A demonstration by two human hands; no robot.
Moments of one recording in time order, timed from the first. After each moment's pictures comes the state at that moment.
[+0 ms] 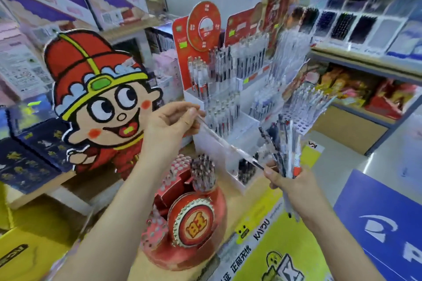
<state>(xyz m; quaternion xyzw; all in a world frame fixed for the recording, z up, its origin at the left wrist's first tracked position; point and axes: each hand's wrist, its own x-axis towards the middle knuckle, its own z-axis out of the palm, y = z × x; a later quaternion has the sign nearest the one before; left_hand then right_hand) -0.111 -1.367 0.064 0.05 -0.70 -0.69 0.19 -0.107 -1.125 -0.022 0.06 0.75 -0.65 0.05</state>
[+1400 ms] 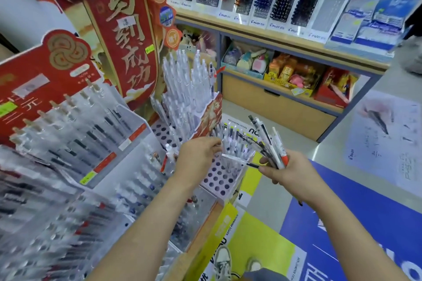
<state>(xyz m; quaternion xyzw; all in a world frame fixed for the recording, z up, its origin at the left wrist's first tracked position) -0.475 -1.098 -0.059 -0.13 -0.92 -0.37 0.07 -0.429 -0.875 -0.035 0.08 0.84 -0.52 0.12</state>
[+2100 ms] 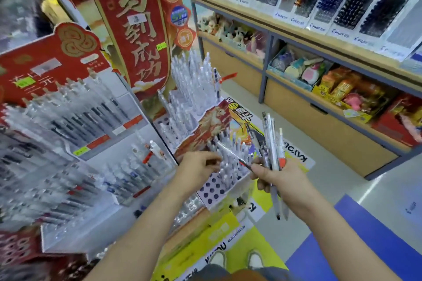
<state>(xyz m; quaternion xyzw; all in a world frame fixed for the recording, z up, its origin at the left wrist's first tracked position) -0.472 -1.061 -0.075 0.08 -0.93 -0.36 -0.06 -0.496 -0.842 -0.055 0.01 0.67 -0.70 0.25</state>
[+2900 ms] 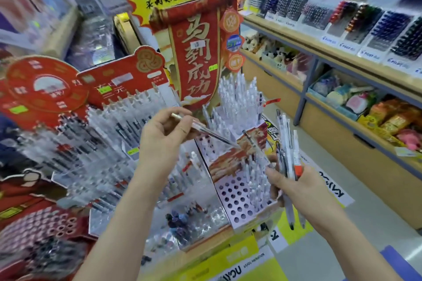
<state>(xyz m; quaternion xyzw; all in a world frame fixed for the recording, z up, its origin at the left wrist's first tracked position) -0.428 -1.103 0.079 0.22 -0.71 -0.61 0.28 -0.503 -0.879 0.001 -0.11 0.69 -0.66 0.27</state>
